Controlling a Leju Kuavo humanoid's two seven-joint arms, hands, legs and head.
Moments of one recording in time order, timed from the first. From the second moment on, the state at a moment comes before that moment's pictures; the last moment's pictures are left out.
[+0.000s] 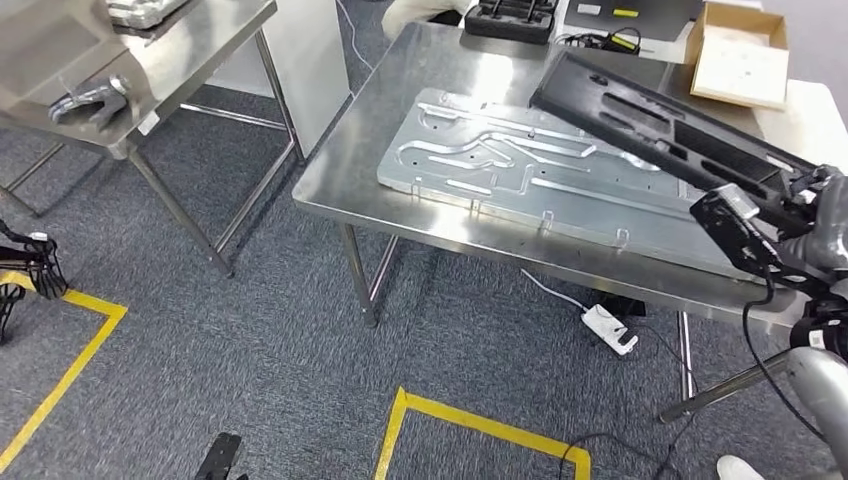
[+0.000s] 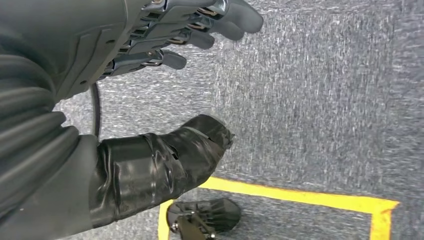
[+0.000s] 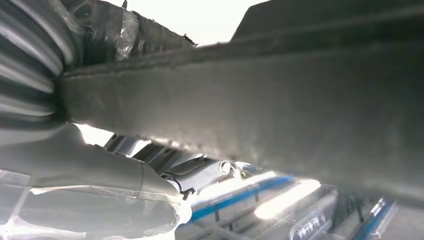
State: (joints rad) left arm -0.14 0.15 -0.87 -0.28 0.75 0.27 -0.29; right arm -0.31 -0.73 0.04 -1.80 0.87 0.02 0.70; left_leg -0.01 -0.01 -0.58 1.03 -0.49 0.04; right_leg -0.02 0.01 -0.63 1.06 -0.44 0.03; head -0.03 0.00
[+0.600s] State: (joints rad) left arm -0.14 0.16 -0.87 -0.28 0.75 0.26 -0.29; right arm -0.34 -0.71 0.09 -1.79 0.90 0.01 0.70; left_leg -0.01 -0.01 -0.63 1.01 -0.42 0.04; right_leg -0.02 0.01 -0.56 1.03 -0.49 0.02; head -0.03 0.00
